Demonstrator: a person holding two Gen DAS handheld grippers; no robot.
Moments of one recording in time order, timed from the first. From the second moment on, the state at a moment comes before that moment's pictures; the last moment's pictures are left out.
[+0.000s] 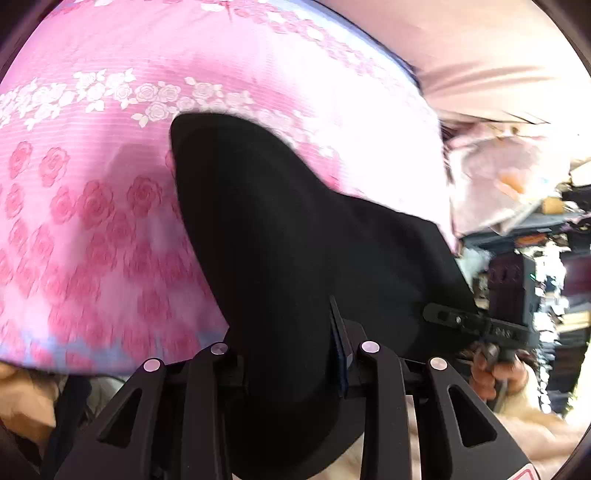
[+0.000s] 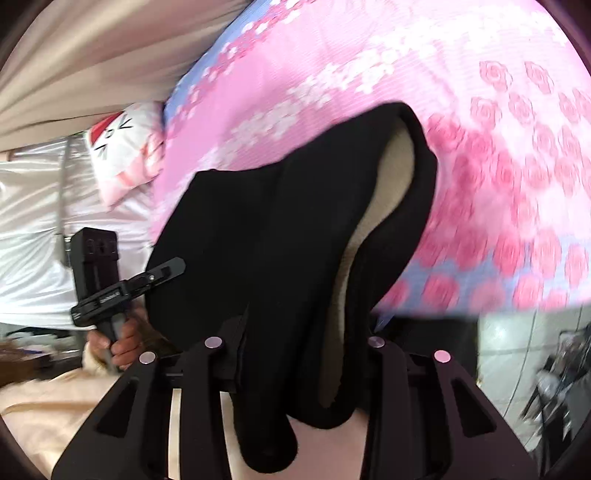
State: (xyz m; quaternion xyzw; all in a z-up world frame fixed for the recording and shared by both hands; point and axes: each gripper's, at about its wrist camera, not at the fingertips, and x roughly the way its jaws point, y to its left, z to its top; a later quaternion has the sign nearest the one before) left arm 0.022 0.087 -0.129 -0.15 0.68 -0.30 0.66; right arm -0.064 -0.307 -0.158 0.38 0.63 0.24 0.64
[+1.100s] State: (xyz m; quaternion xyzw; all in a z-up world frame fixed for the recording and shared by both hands) left arm 0.304 0.006 -0.205 0.02 0.51 -0.24 0.83; right arm 0.275 -0.325 -0.291 0.32 0.45 0.16 0.82
